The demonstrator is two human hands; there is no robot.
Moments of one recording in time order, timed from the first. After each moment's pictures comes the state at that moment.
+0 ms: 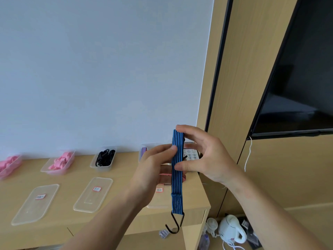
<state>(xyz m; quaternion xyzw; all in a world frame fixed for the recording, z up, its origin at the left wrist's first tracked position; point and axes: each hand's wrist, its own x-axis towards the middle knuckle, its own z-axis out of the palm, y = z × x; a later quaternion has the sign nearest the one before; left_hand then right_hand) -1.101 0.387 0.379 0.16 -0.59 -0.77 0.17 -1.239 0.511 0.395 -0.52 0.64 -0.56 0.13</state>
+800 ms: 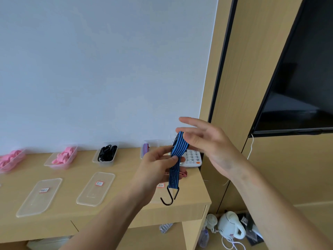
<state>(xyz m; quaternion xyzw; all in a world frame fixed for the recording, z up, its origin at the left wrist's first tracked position) -1.096 0.387 0.364 0.21 -0.62 -0.73 0.19 -1.235 0.508 0.413 -0.44 0.60 -0.62 0.25</state>
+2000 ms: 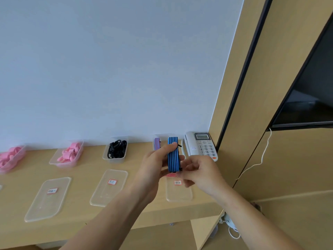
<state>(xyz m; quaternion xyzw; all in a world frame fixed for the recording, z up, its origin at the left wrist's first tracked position) -1.077 0.286 0.329 0.25 -0.55 -0.78 0.17 -1.191 0.409 0.299 -0.31 0.72 -0.56 0.26</state>
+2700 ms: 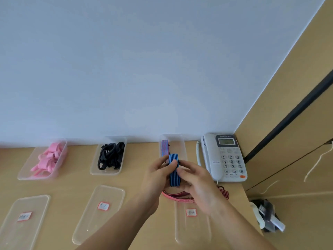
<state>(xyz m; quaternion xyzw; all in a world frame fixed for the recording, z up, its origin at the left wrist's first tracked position) -1.203 0.151 0.232 0.37 -0.49 -0.78 0.13 -1.308 0.258 0.200 -0.15 0.60 -0.64 0.46</state>
